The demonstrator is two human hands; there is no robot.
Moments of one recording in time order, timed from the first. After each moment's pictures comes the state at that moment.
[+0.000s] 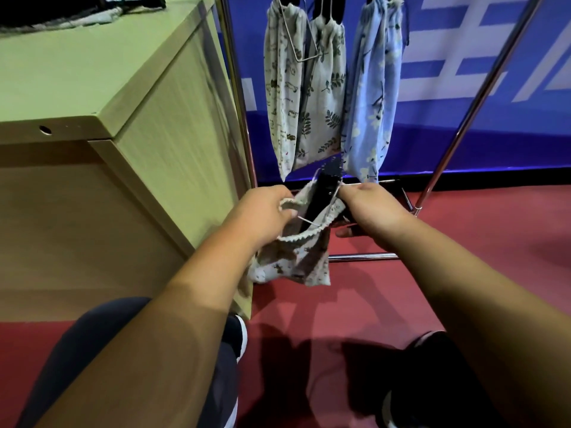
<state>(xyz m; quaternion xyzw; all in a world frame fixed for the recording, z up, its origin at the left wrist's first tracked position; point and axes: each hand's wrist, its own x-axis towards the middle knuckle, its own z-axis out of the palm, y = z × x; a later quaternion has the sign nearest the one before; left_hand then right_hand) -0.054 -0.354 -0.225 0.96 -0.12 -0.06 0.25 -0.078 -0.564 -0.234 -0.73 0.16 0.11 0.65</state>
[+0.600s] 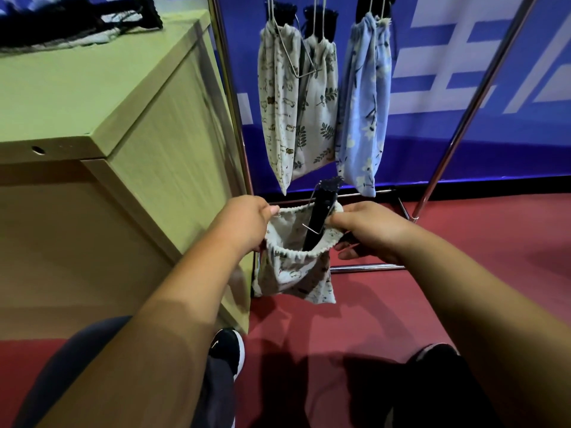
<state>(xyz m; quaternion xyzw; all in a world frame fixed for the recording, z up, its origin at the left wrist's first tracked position) -0.046 -0.342 -0.215 0.96 -0.05 -0.08 0.26 -0.085 -0.576 -0.232 -0.74 0.12 0.20 0.63</state>
